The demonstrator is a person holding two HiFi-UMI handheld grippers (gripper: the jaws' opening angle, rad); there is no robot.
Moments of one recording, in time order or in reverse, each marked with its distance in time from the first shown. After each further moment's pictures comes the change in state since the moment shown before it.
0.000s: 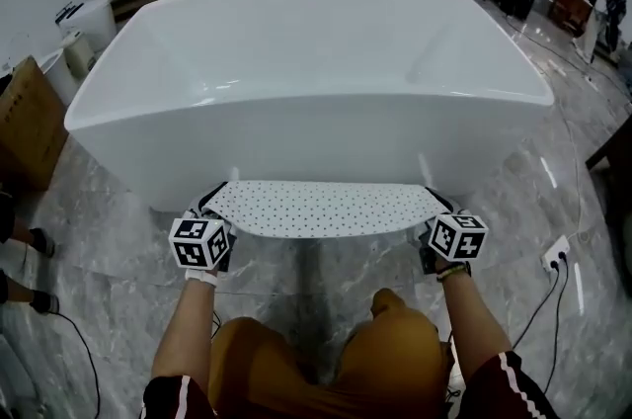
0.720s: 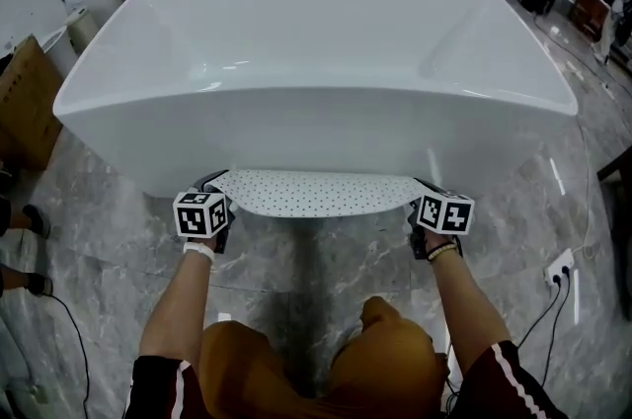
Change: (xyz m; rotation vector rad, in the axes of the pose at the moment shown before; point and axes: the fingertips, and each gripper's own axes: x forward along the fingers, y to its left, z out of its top) left arm 0.082 0.029 -0.074 -0.081 0.212 0.044; right arm 0.102 -0.034 -0.047 0.073 0.230 0.013
